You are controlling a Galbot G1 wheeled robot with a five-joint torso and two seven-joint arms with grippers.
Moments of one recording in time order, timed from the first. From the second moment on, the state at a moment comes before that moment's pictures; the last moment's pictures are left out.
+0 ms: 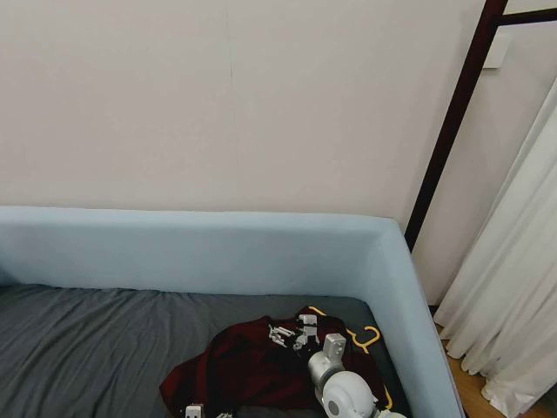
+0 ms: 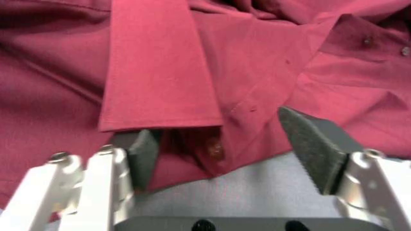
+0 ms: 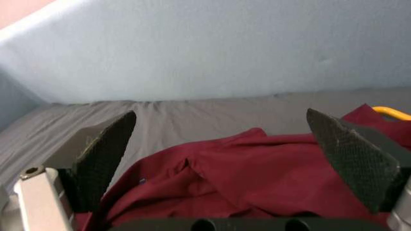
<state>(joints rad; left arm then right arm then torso) 1.43 -1.33 -0.39 -1.44 -0.42 -0.04 0.07 -0.88 1.19 -0.20 1.58 0.84 -0.09 0.24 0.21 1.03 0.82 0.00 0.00</state>
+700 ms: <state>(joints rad) 1.44 -1.30 -0.43 -1.45 -0.45 -0.12 0.04 -0.87 1.20 -0.20 1.56 0.86 -0.07 0.26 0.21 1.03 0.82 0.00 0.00</state>
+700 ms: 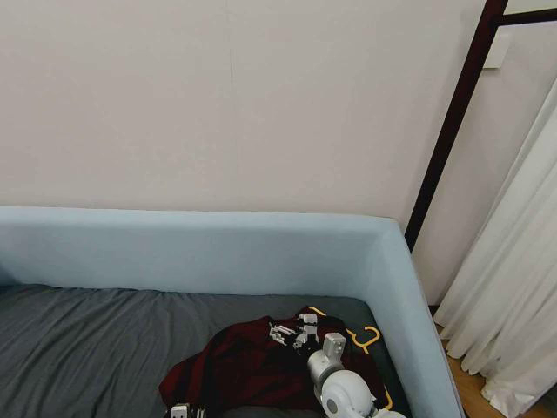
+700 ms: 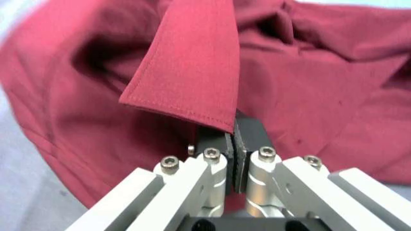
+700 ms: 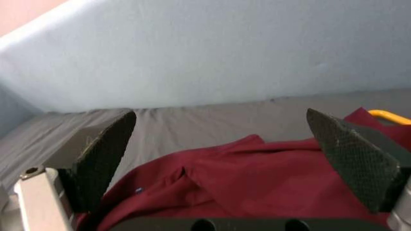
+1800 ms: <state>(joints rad) 1.49 -1.26 -0.53 -1.59 -0.42 -0.17 0.02 -0.65 1.17 0.01 1.17 0.97 -0.36 0.13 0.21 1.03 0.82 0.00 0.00</state>
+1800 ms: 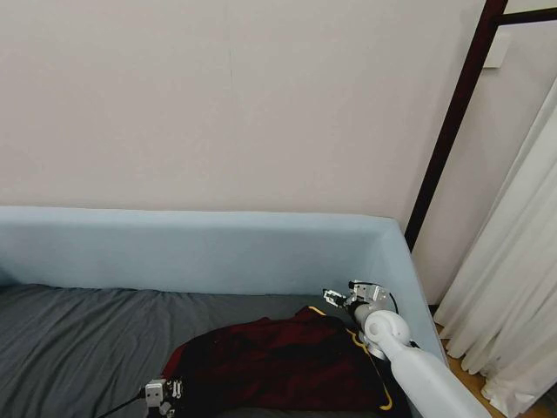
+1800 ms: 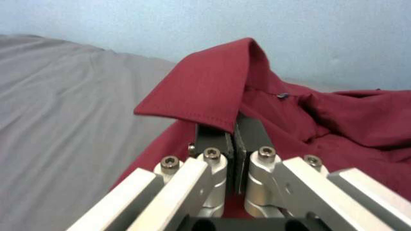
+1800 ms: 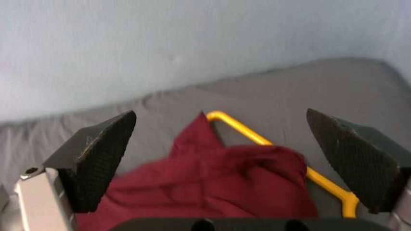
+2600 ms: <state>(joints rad) 1.54 -1.28 -0.53 -1.61 -0.38 -0.19 0.02 -0.57 1.31 -0.21 0.99 0.66 -0.28 -0.10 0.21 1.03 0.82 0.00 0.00</state>
